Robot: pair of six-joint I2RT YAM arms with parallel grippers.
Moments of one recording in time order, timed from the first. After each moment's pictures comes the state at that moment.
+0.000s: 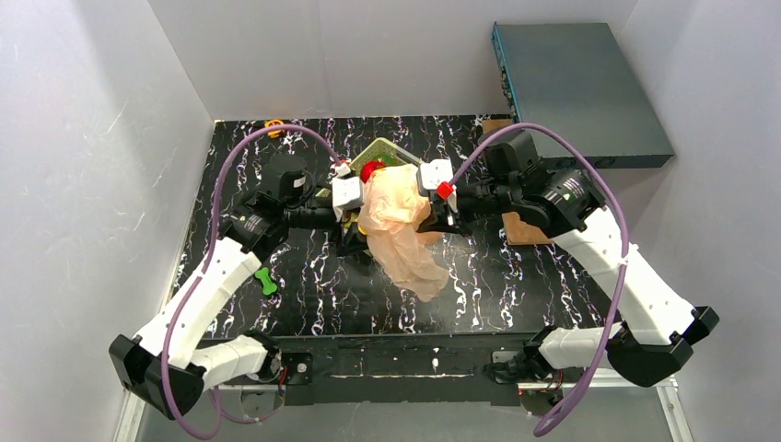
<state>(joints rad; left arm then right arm) -0.48 1.11 1.15 -0.56 0.91 0.47 0.76 1.26 1.63 -1.00 -0.77 -0.64</state>
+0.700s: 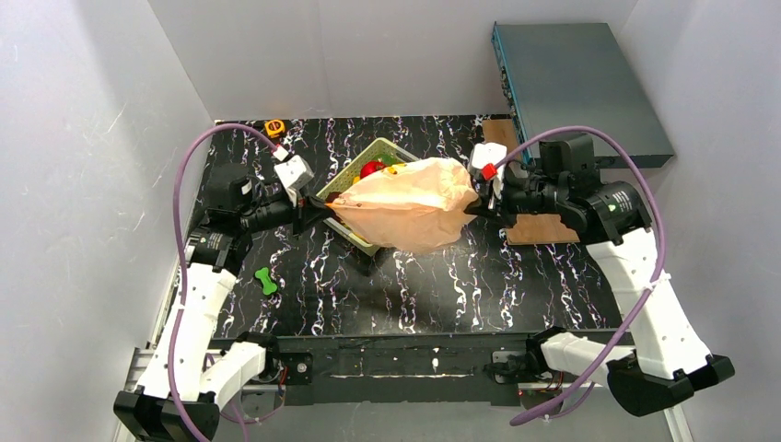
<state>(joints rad) -0.17 0.93 1.06 -0.54 0.87 0.27 0.44 1.10 1.52 -1.06 -0.68 -0.67</state>
